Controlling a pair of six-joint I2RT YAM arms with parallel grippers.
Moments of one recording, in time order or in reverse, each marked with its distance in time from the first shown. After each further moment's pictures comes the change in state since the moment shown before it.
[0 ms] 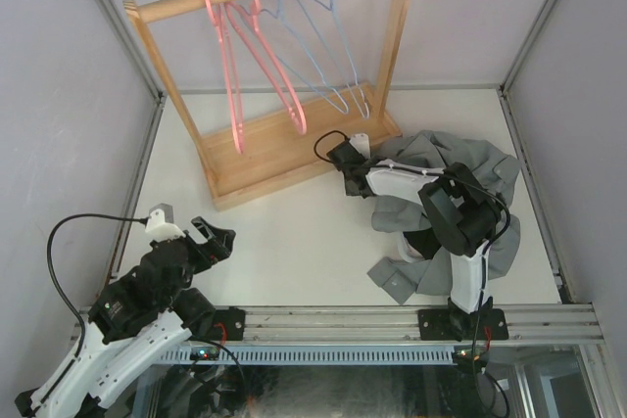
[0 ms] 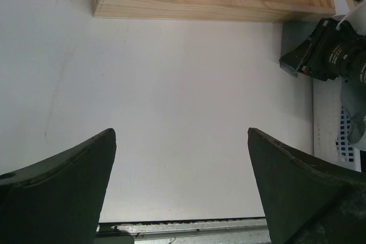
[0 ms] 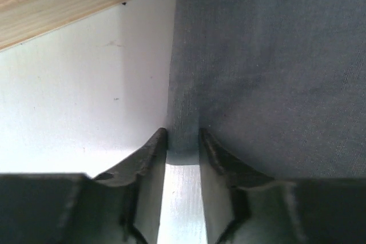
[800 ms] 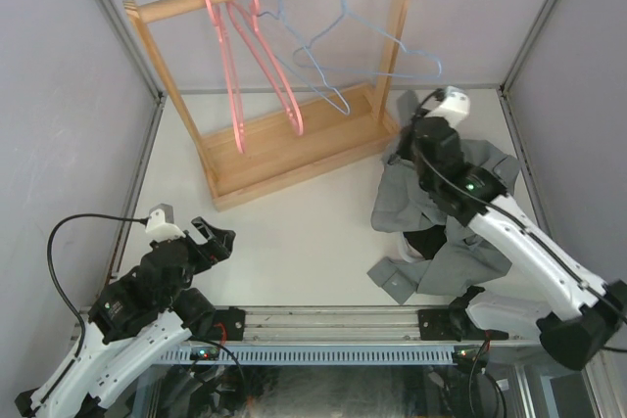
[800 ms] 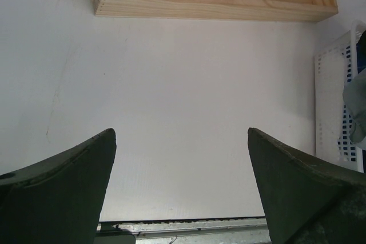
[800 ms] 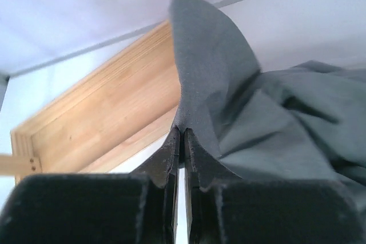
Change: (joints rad) left arm 0.000 0.000 0.000 -0.006 0.001 0.000; right arm -0.027 -0.788 -0.077 -0.020 0.124 0.055
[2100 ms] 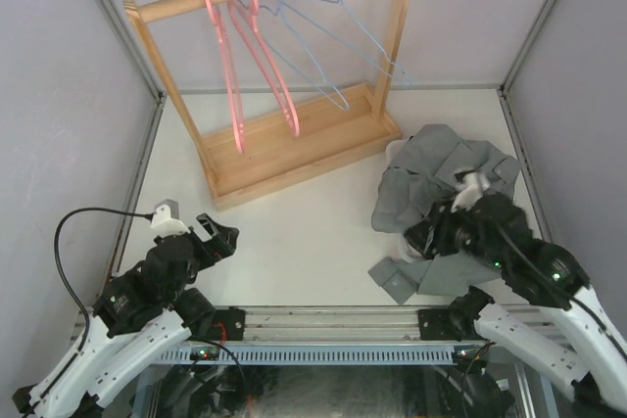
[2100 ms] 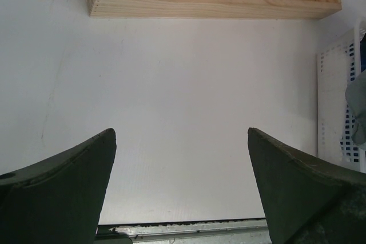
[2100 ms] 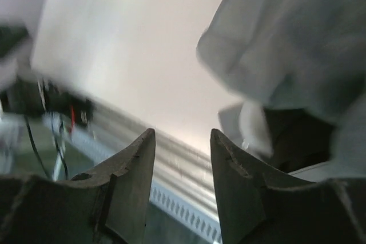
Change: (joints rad) left arm 0.000 0.052 0.000 0.038 0.005 0.012; right arm -0.053 -0.608 -0.171 -0.561 -0.621 0.031
